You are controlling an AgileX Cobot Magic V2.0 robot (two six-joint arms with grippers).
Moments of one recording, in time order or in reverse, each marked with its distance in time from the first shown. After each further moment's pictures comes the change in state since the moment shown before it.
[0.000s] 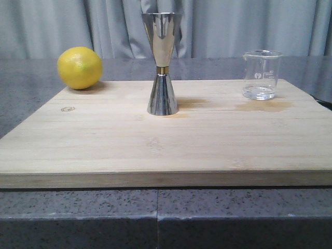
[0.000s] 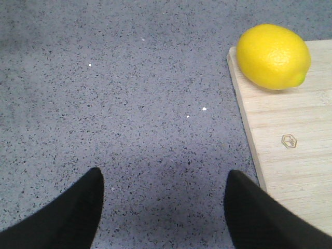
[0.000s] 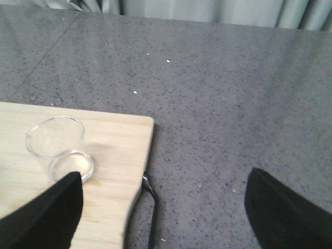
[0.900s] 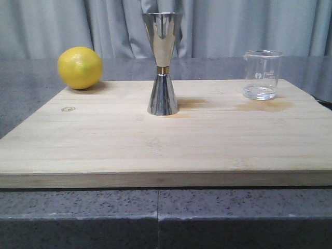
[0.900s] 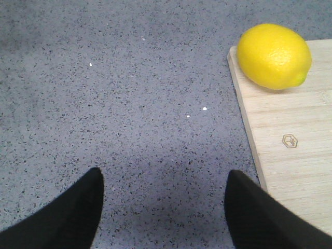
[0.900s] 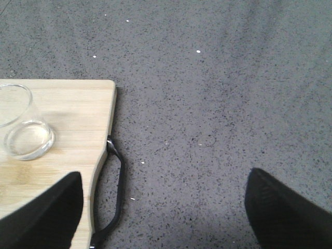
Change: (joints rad) left arm 0.000 0.000 0.000 0.000 0.000 0.000; right arm -0.064 -0.035 0.000 0.035 0.139 -0.006
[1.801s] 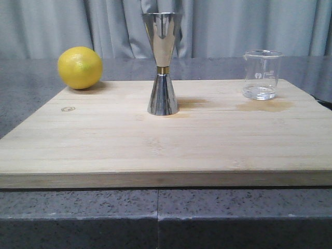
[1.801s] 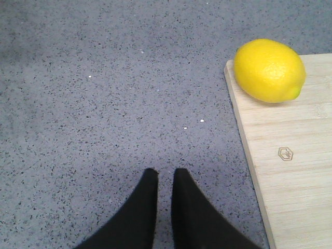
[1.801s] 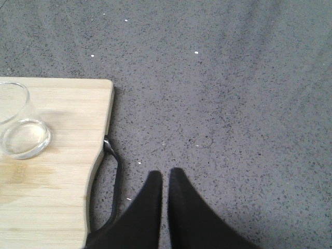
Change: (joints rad) left arm 0.000 0.000 0.000 -0.013 -0.034 0.000; right arm 0.000 0.000 0.000 -0.017 0.000 -0.002
